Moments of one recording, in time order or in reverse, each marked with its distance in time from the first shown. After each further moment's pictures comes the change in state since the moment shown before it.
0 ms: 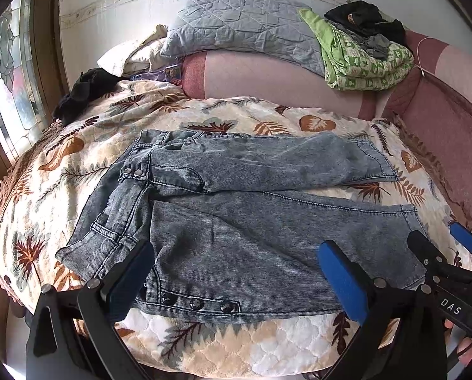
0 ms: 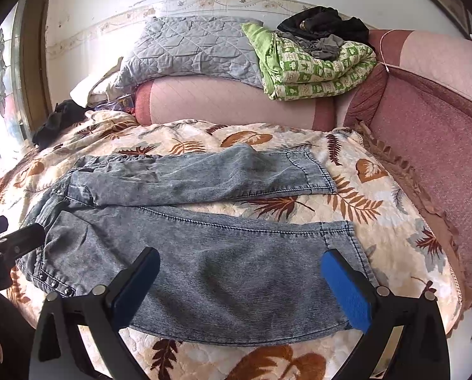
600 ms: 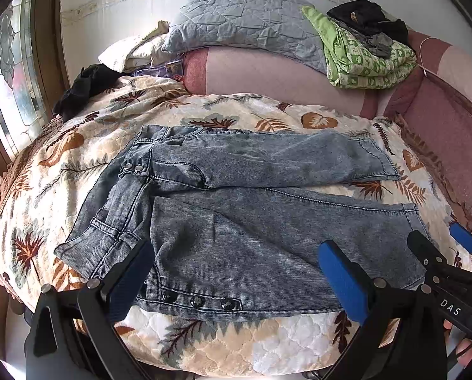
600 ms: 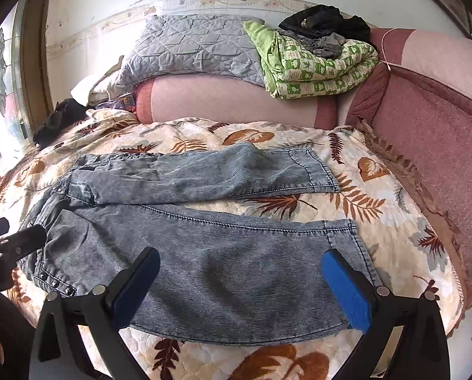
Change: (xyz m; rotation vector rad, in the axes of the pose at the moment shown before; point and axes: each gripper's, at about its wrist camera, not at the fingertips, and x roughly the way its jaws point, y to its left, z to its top) left arm 0.004 0.003 -0.002 -0.008 0.015 0.000; right arm 0.003 0.004 -0.001 -0.005 0.007 -0.001
